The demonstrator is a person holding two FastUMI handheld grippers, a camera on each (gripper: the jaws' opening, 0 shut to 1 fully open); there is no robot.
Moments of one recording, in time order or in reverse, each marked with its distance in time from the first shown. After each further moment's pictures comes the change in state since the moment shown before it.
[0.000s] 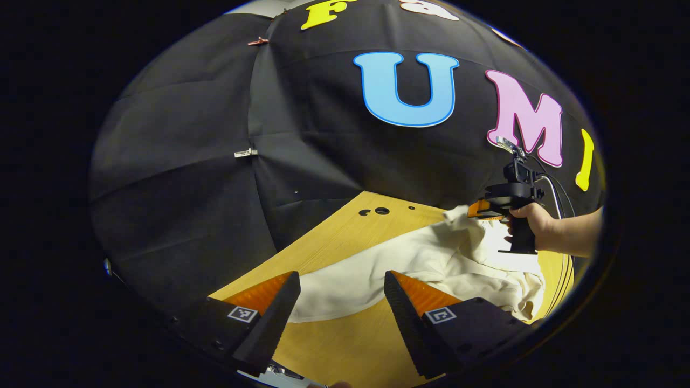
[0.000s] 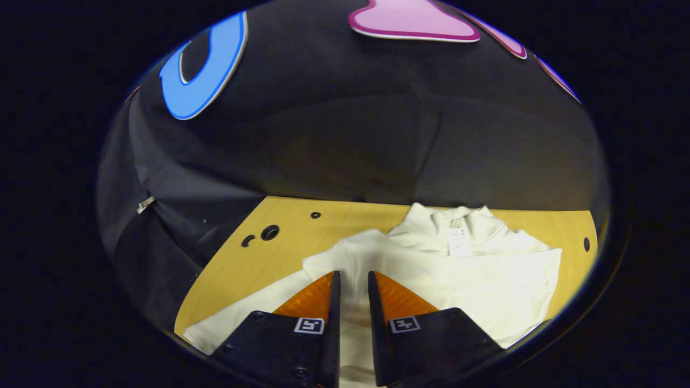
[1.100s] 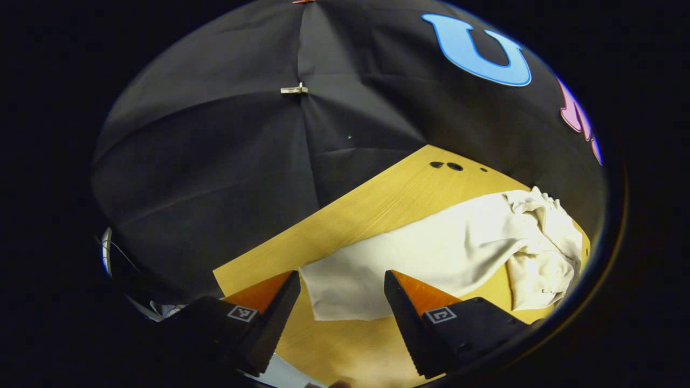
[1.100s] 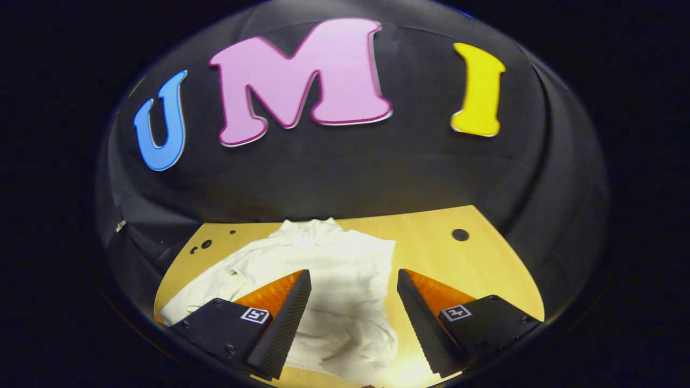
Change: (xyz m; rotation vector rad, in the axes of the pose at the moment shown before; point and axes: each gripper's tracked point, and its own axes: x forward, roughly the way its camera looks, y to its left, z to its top) left arm 0.103 0.123 -0.115 -0.098 0.228 0.204; right arm -0.292 -0.246 -0.014 0.109 -0.211 -0.422
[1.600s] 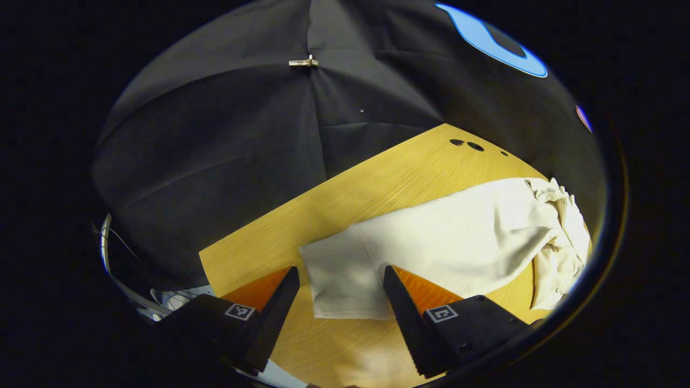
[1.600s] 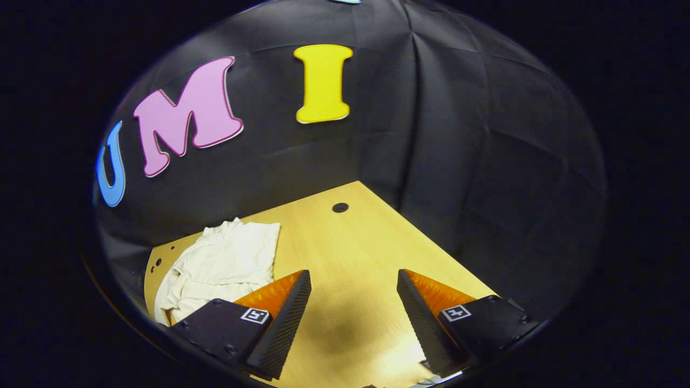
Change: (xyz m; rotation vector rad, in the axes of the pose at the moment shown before) left arm 0.029 0.002 -0.035 -0.037 0.114 0.033; right arm -0.130 -0.195 -0.062 0.223 -0.003 -0.352
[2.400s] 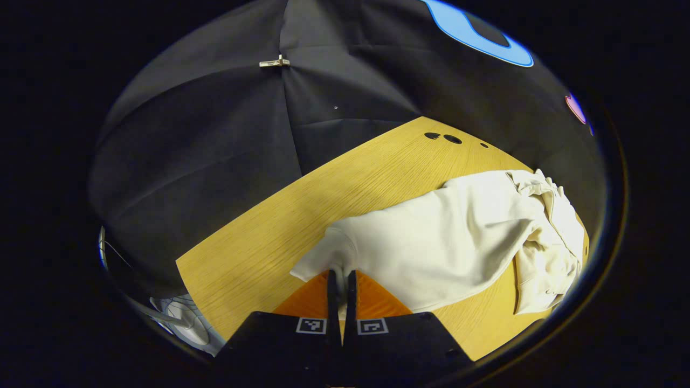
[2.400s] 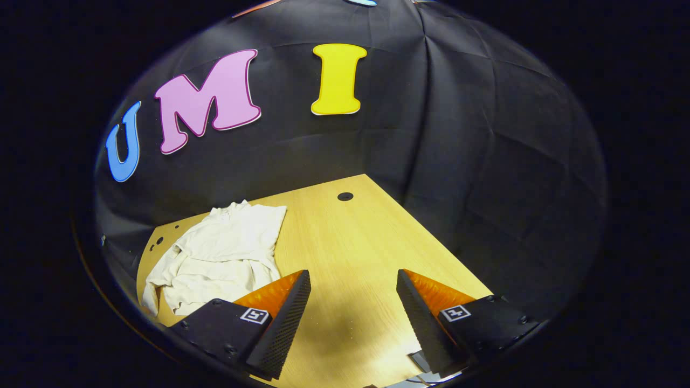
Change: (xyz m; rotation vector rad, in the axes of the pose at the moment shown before) left arm 0.001 -0.040 0.013 0.040 0.031 -0.076; right arm -0.014 0.005 -0.035 -0.095 0.042 0.079
